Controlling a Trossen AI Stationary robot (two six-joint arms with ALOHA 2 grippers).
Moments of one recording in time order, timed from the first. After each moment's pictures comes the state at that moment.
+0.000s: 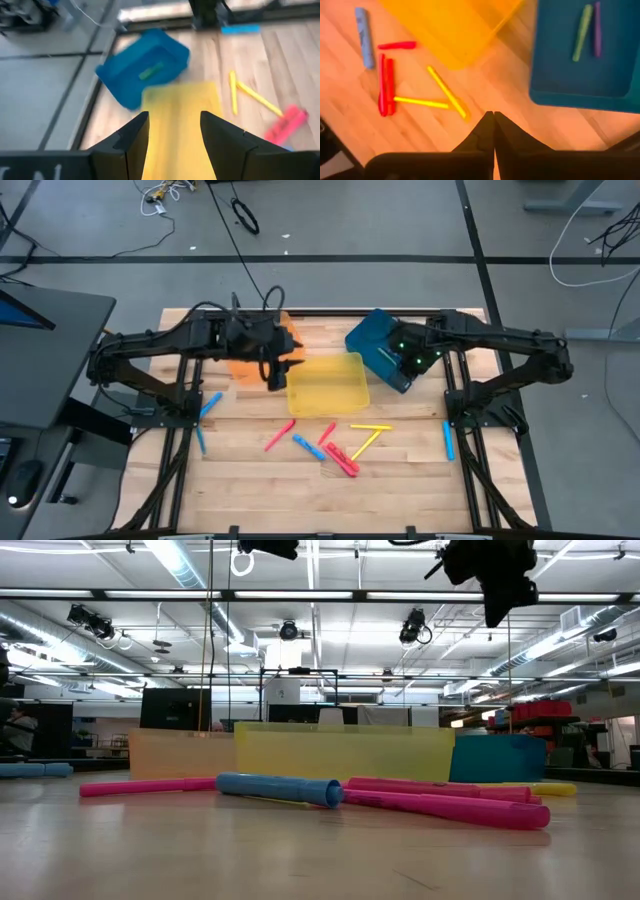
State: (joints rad) left arm 0.06 1.37 1.47 -0.72 -0.18 0.12; right arm -0.17 1.30 1.35 -1.35 -0.07 0.55
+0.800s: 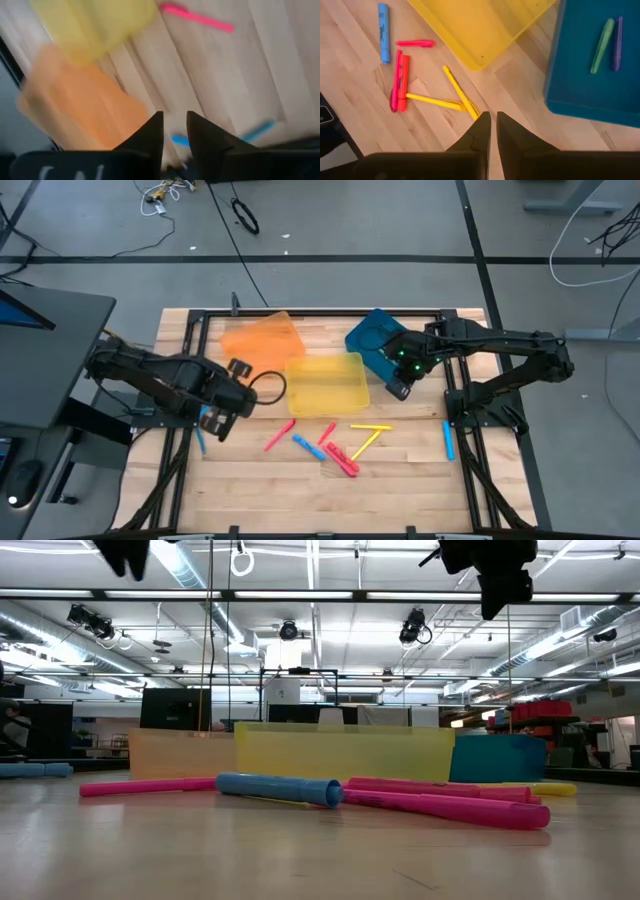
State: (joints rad) left arm -0.31 1.37 1.47 -1.53 -0.24 0.14; right arm -0.10 1.30 1.35 -1.30 -0.07 0.54
